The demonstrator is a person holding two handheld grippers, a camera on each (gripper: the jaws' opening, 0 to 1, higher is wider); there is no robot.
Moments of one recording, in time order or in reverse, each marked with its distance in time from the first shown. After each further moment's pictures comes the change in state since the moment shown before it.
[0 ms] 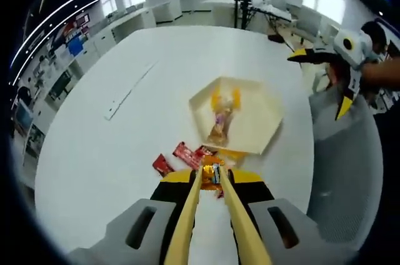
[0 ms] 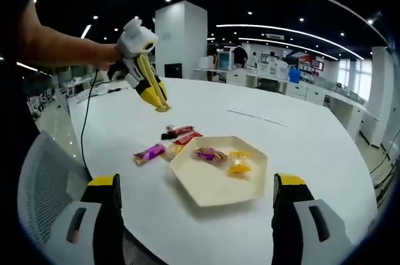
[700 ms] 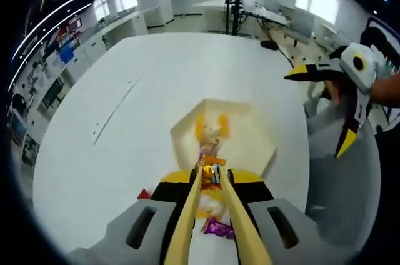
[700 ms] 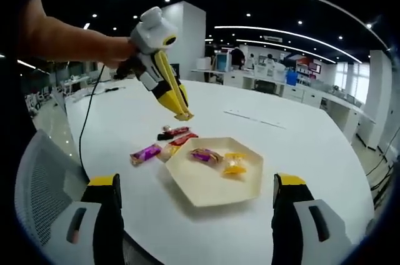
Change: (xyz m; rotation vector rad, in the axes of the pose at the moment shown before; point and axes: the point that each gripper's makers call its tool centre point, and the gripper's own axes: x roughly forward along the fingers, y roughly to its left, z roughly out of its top) left arm 0.043 -0.026 0.061 0.026 -0.021 -0.039; right arm -0.001 -0.003 0.000 0.006 -0.002 -0.017
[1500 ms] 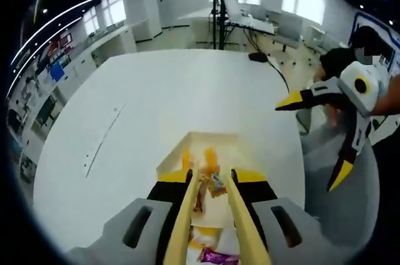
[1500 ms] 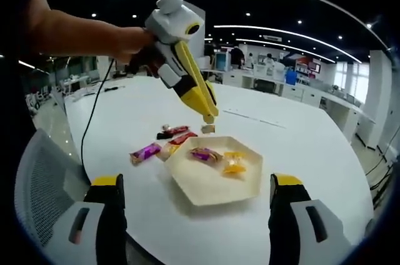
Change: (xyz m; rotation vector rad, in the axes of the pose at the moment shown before) left arm 0.017 -0.025 0.052 0.064 -0.090 -0.062; right arm 0.000 0.000 -0.001 -0.003 0.009 -0.001
